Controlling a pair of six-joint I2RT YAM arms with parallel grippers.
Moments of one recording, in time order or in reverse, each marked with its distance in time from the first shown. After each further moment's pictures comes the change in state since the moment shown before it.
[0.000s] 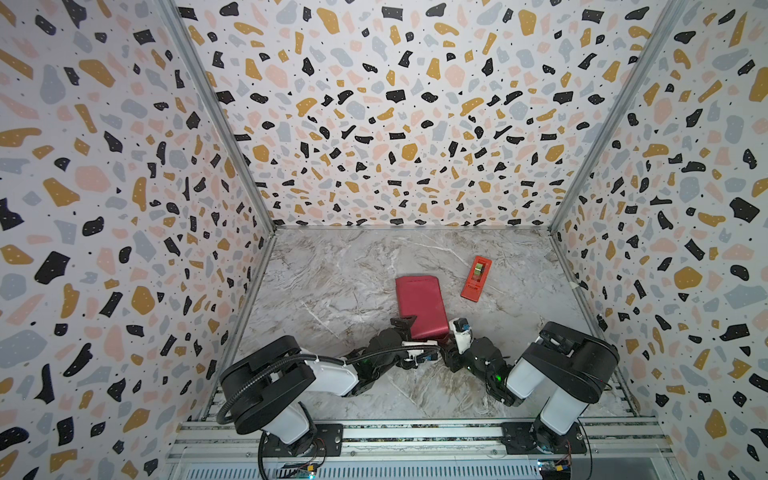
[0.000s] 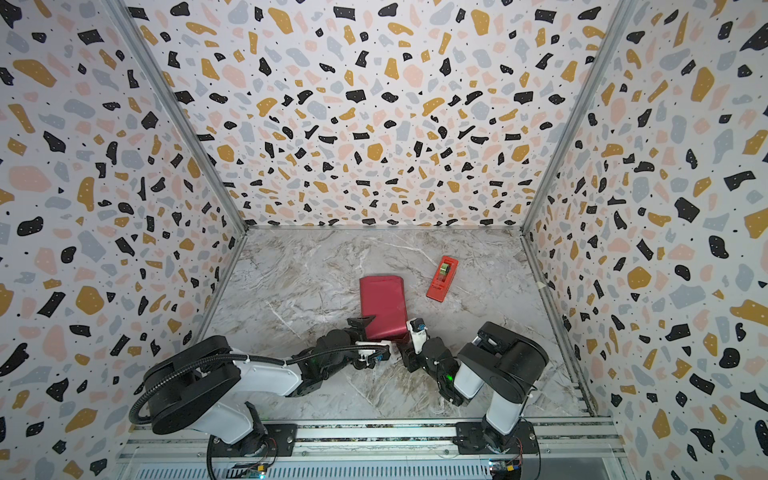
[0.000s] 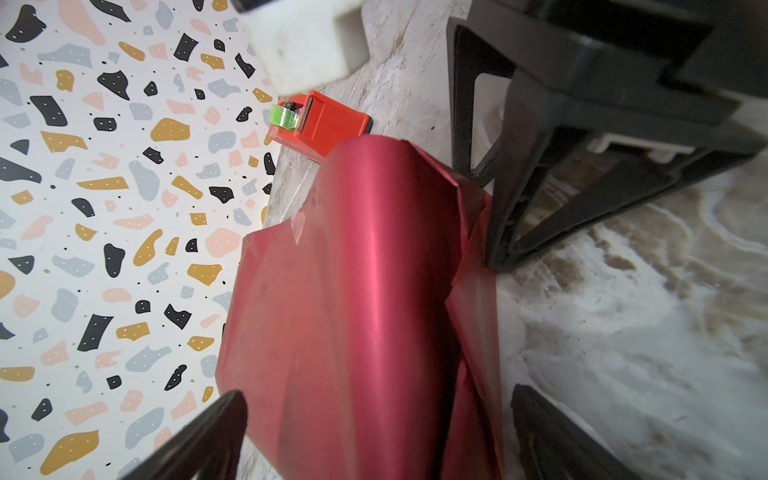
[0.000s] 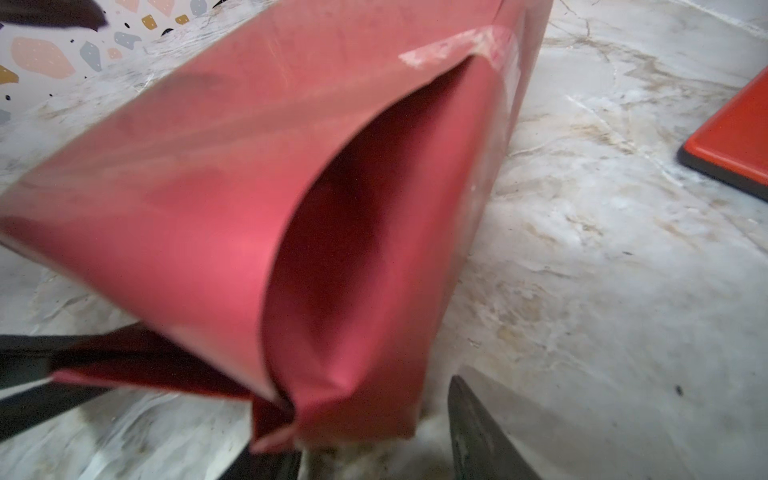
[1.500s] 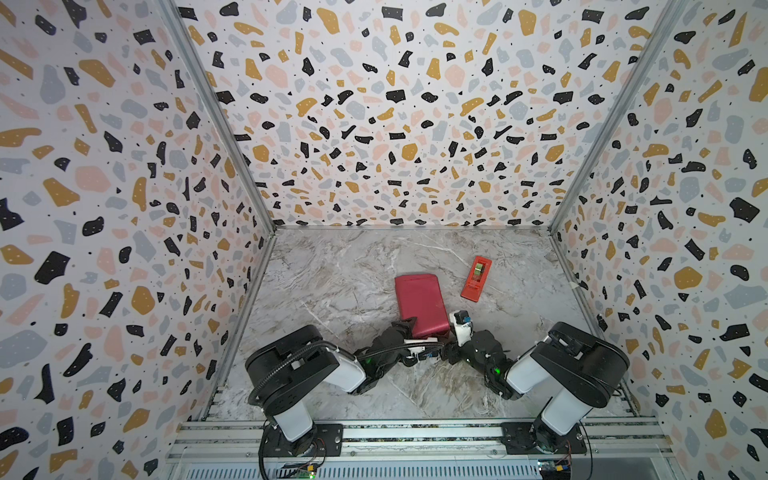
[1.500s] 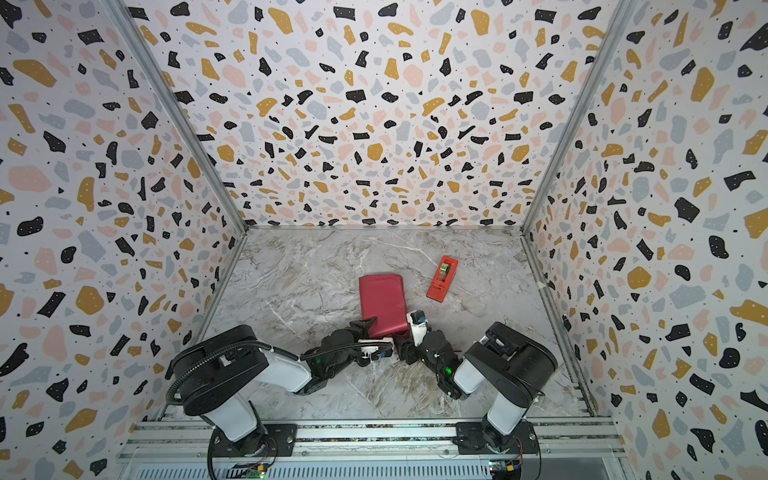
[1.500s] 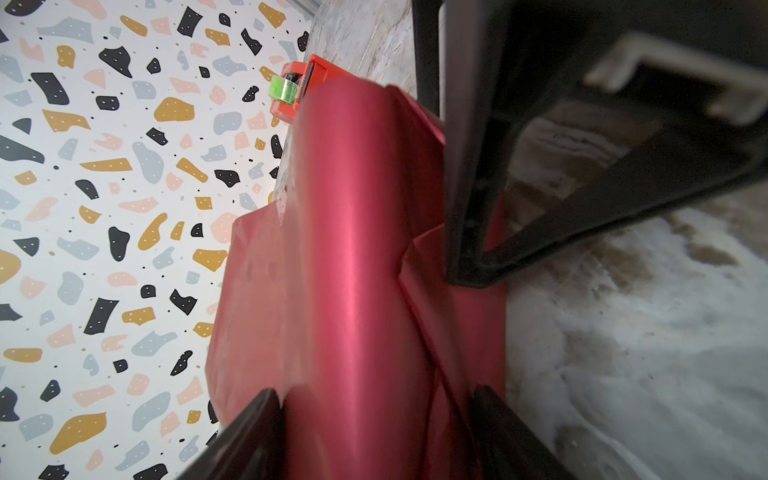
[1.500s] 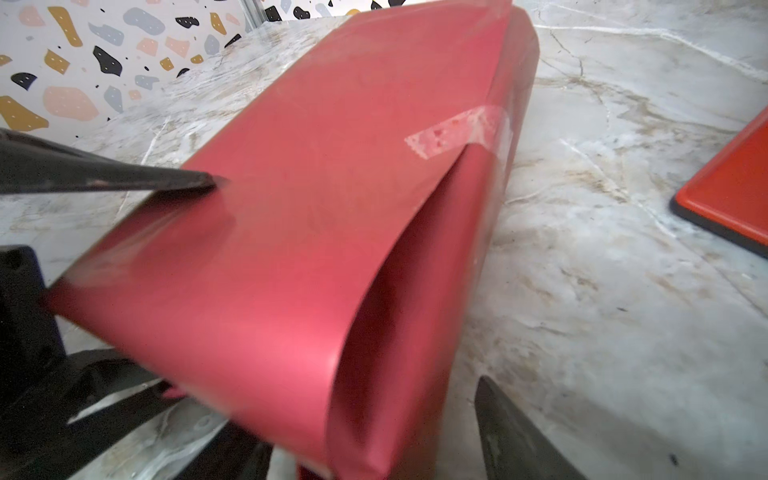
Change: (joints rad) left arm 0.020 0.141 0.010 0.153 -0.030 0.013; right arm -0.050 -0.057 0.048 -0.050 -0.054 0.019
